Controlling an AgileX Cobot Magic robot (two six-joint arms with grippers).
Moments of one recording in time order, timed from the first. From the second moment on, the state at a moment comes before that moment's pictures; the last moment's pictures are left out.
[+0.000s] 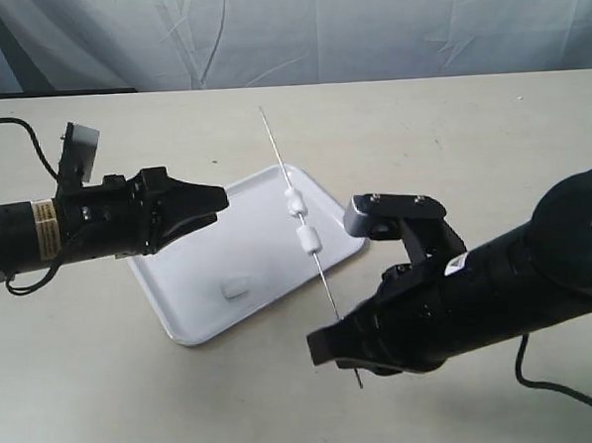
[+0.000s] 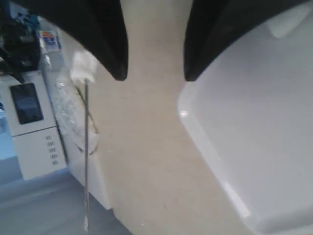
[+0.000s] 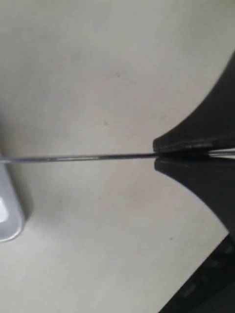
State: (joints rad) left arm -0.14 1.79 -0.60 1.12 -1.04 -1.56; right arm 0.75 1.43 -0.59 0.90 0.40 -0.40
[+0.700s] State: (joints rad) left arm -0.20 1.79 -0.60 1.10 -1.21 -1.62; right arm 0.75 1.48 -0.66 1.11 0.51 -0.56
